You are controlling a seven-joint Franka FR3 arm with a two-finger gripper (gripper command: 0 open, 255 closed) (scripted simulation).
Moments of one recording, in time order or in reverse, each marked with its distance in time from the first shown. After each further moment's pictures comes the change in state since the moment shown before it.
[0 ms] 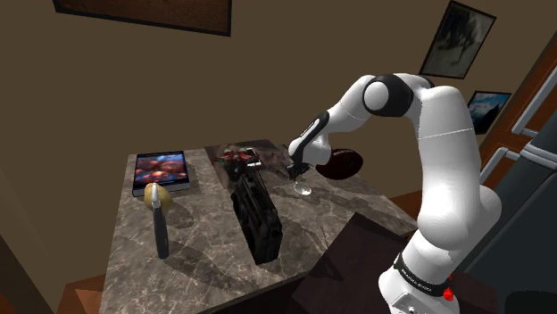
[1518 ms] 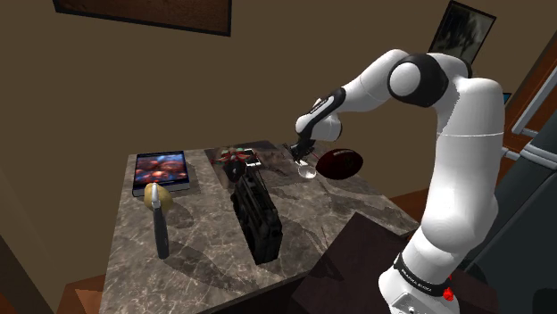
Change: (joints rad) arm 0.095 -0.247 -0.122 -0.051 -0.095 -0.202 0.097
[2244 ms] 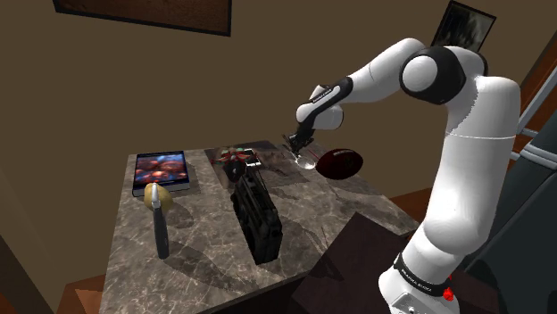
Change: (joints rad) arm 0.057 -0.091 -0.040 0.017 -0.077 -0.103 0.092
